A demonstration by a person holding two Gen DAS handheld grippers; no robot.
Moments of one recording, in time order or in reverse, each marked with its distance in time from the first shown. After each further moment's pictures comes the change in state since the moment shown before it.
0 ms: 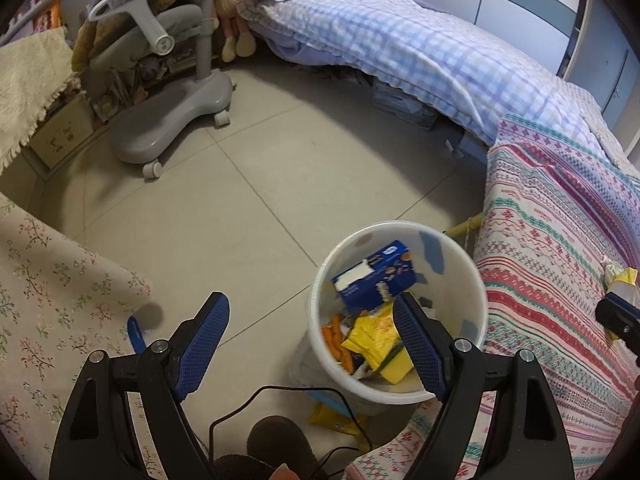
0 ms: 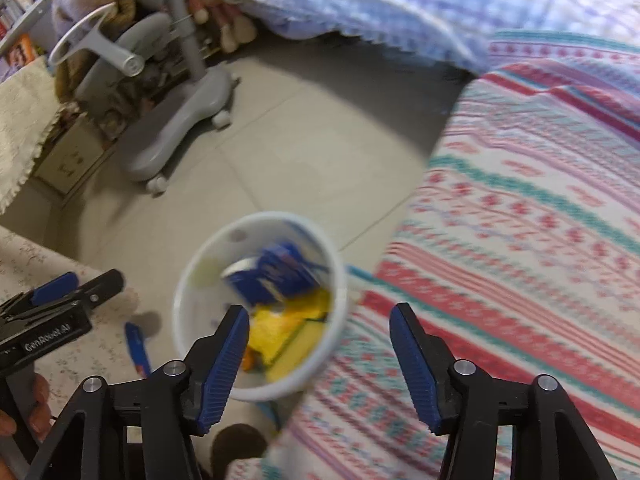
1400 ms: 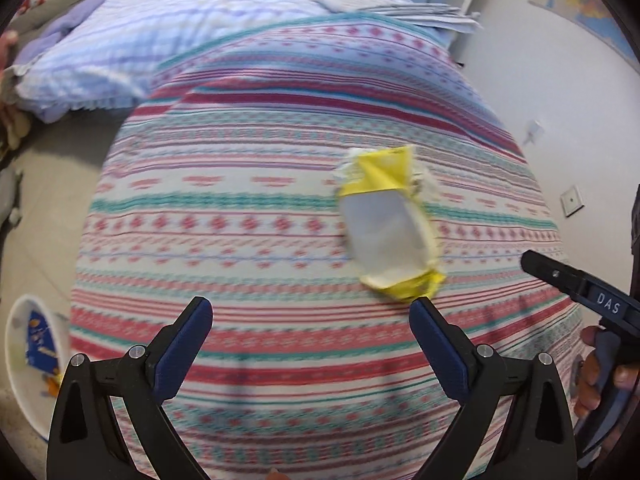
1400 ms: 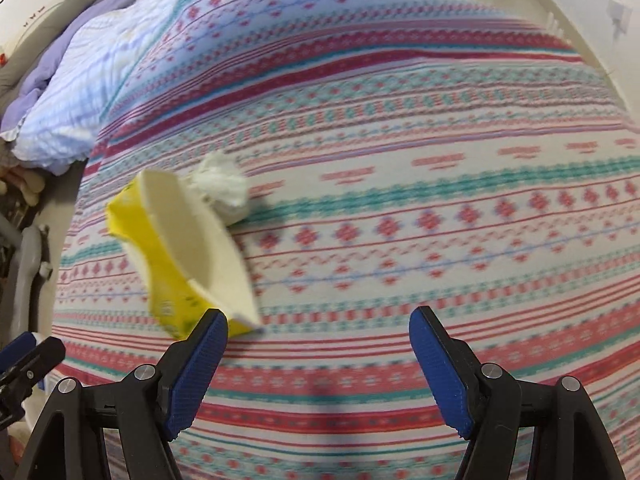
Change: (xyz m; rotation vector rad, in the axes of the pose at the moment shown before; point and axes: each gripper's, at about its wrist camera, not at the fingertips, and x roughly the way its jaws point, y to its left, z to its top) left arm -0.024 -0.393 -0.060 0.494 0.108 -0.438; right arm -0.156 -0.327 -0.110 0.571 -0.105 -0.323
